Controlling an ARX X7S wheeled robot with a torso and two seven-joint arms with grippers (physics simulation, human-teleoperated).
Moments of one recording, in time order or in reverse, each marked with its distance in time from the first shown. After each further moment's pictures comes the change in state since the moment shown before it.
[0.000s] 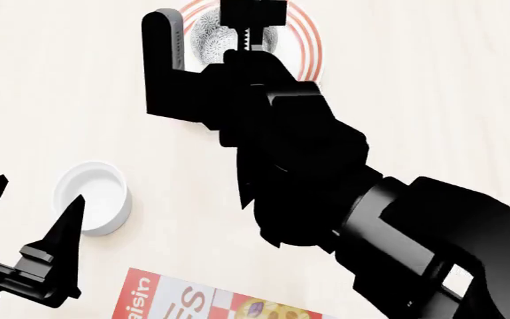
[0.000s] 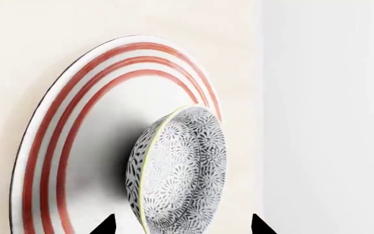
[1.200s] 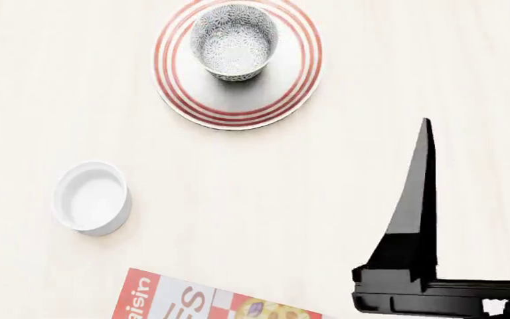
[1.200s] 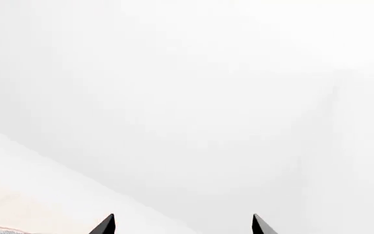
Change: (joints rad) left arm 0.194 0.135 -0.293 0.256 0.309 0.430 -0.309; right arm -0.985 1.168 0.753 -1.460 0.284 -0.511 1.281
